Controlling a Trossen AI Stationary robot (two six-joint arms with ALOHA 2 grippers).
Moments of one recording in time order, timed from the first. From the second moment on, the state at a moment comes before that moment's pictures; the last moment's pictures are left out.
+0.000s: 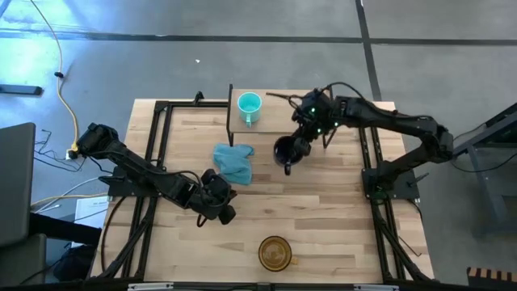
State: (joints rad) left arm -0.35 1.44 0.87 -0.37 -0.60 -0.83; right arm -0.33 1.40 1.36 -0.83 -0.21 0.18
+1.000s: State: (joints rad) left arm -0.35 1.44 0.87 -0.37 -0.62 -0.78; right arm -0.62 1.81 2.03 -1.26 -0.26 -0.09
